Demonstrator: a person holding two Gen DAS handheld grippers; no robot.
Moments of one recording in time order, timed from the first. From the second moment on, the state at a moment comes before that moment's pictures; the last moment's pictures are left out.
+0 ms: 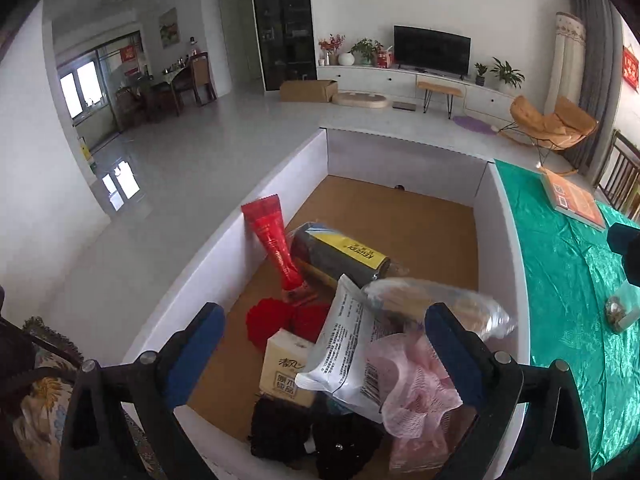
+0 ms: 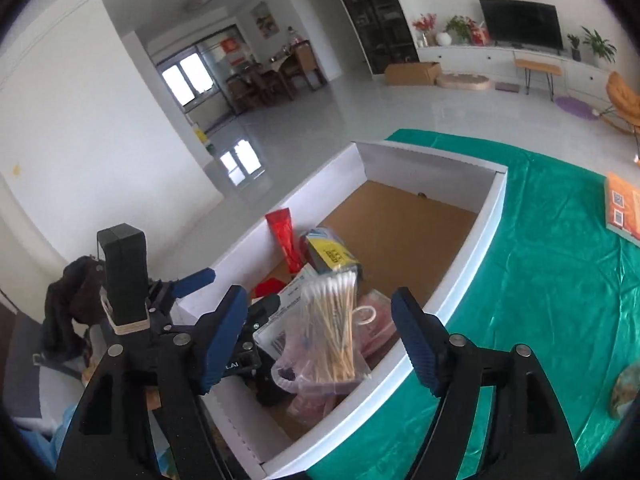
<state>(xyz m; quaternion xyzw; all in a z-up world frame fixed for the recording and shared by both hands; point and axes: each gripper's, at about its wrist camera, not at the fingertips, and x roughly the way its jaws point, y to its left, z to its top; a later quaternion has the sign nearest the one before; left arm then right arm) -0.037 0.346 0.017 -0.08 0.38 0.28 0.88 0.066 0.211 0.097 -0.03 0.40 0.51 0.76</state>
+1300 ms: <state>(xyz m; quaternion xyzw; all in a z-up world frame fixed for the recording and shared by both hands) -0.094 0.318 0.043 -0.10 0.33 0.38 0.86 0.014 0.219 0.080 -0.23 0.37 0.42 0.79</state>
